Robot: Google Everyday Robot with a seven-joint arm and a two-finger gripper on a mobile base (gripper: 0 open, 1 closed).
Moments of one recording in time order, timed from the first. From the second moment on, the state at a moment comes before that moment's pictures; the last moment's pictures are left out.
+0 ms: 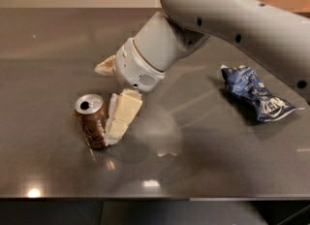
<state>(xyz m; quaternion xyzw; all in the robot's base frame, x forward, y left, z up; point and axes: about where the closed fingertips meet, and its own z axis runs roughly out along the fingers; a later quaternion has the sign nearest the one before) 0.439 0.106 0.909 -0.75 0.55 0.26 0.27</state>
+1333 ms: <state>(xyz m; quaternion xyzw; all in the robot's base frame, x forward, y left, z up) 0.433 0.122 0.911 -0.76 0.52 0.30 0.25</state>
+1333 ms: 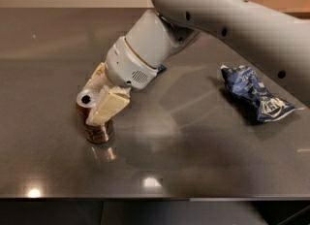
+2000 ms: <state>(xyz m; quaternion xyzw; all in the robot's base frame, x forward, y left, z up) 0.443 0.098 0.963 -0.75 0.52 0.31 0.28</state>
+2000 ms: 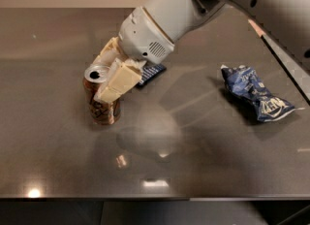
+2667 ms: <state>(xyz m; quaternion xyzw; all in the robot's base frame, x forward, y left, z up) 0.453 0.050 1.019 -0.74 0.52 0.30 0.29</state>
